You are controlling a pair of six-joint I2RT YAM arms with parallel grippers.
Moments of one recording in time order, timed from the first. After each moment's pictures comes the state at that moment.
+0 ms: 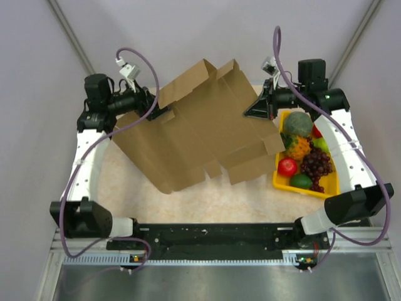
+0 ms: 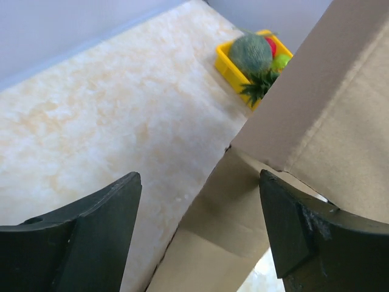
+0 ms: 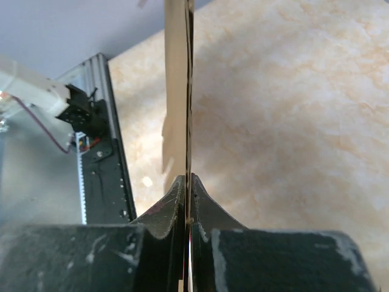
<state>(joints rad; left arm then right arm) 0.01 1.43 1.46 -0.40 1.03 -0.02 0.20 1.50 1.75 -0.87 -1.13 -0.22</state>
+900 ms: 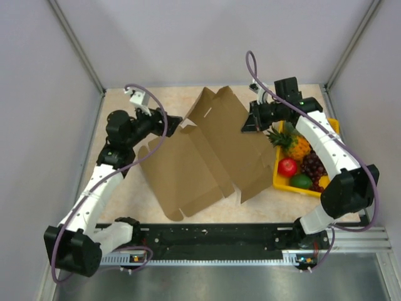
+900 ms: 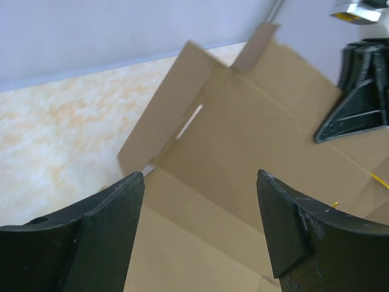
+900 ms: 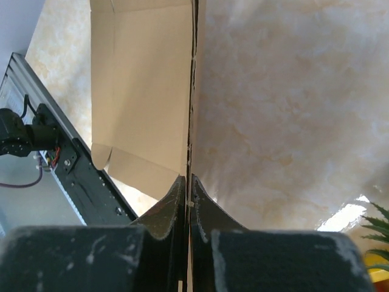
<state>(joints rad) -0.18 1.06 0.93 0.04 0.47 -0.29 0.29 1.55 1.51 -0.80 -0.66 0.01</state>
